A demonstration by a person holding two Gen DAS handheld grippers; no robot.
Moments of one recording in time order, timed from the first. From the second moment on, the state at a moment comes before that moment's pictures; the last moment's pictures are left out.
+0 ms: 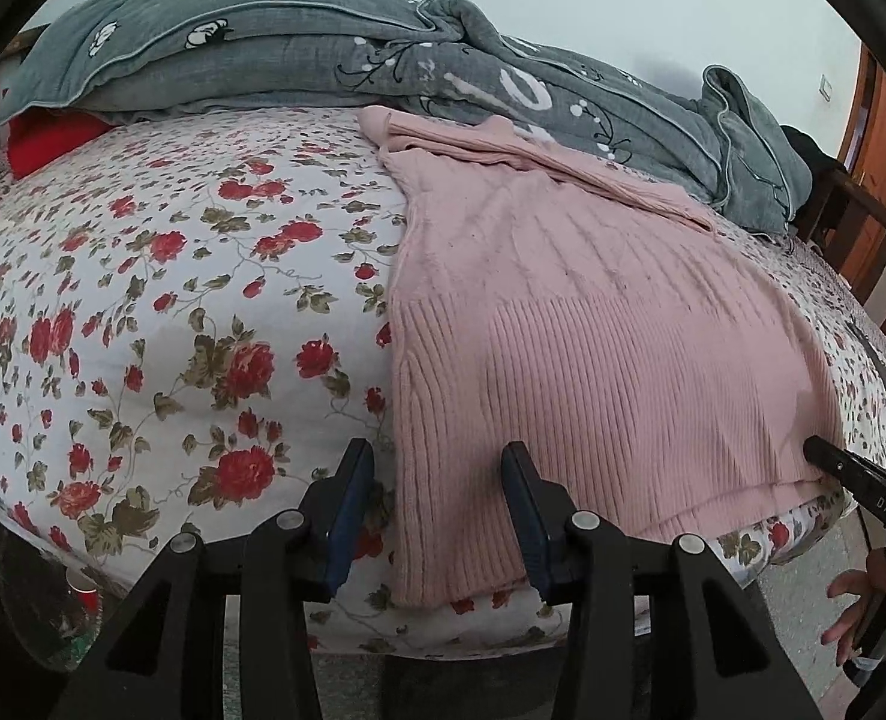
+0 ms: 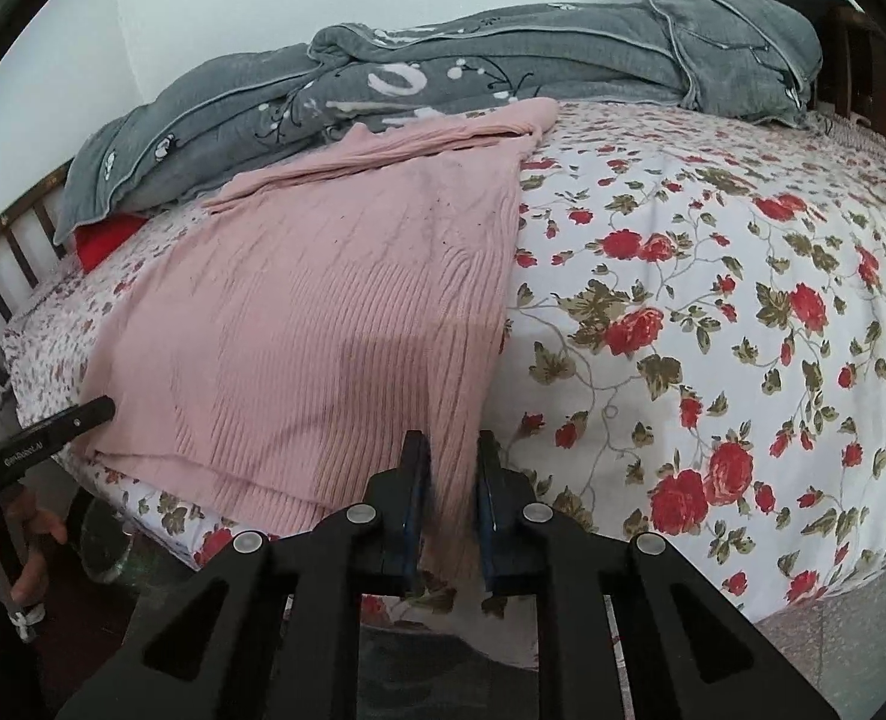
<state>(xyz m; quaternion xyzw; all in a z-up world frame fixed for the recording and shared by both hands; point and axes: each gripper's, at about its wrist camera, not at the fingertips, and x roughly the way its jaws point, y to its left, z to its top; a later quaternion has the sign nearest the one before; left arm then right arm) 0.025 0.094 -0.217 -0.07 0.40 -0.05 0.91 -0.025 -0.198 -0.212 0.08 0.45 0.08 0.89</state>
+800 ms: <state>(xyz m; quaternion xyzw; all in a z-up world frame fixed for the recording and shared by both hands) 0.019 0.094 -0.218 -0.08 0.38 -0.05 0.92 -0.026 -0.191 -0.212 0.06 0.45 0.08 0.89</state>
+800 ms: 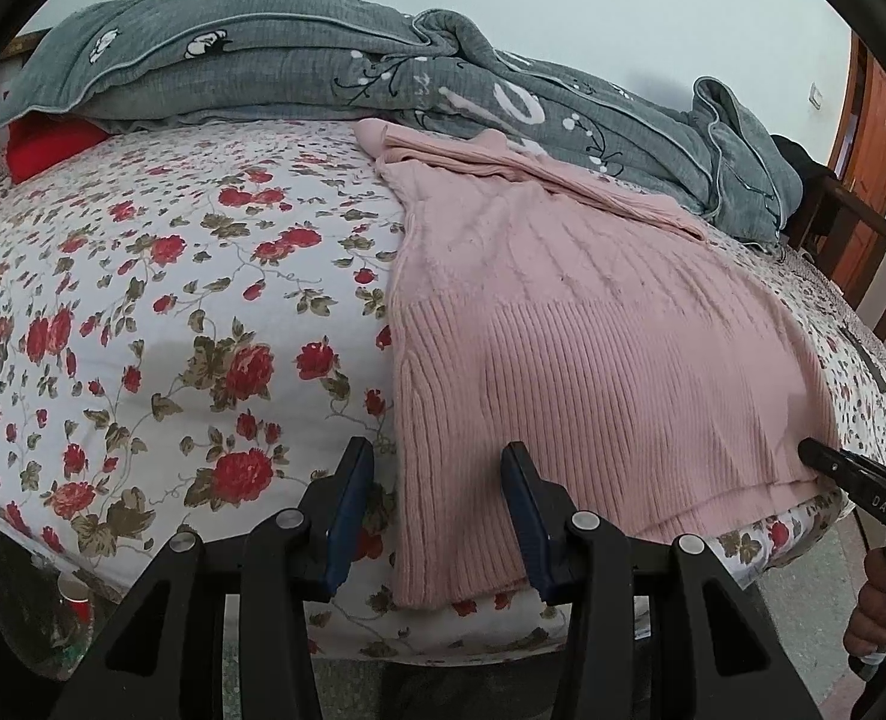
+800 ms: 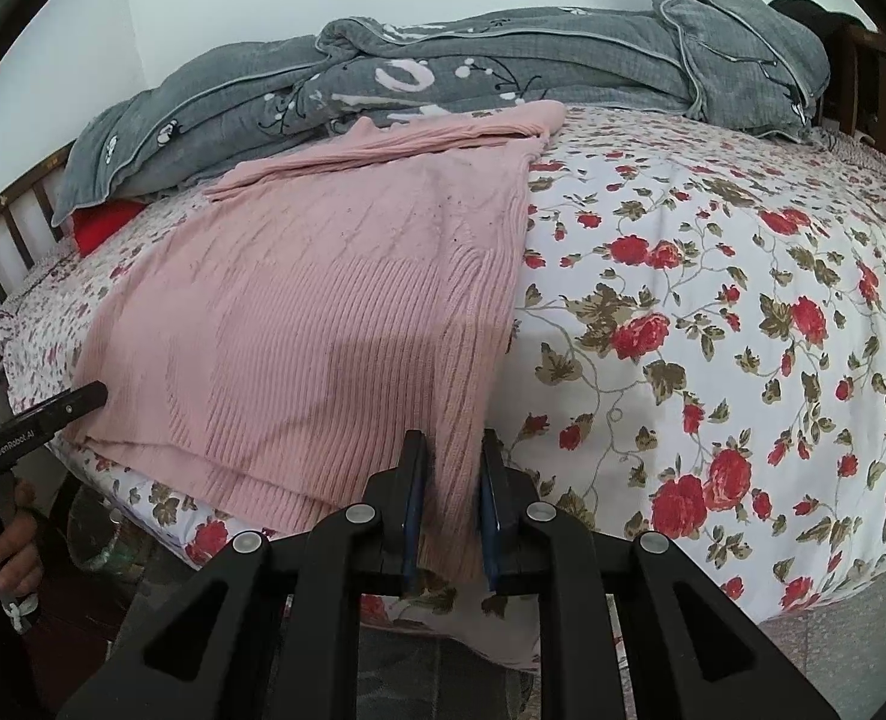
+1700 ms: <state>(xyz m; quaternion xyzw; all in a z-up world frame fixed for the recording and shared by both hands) 0.016 0.092 -0.218 -0.07 0.37 -0.05 0.92 -0.029 -0.189 -0.213 0.06 0.44 0.08 0.89</state>
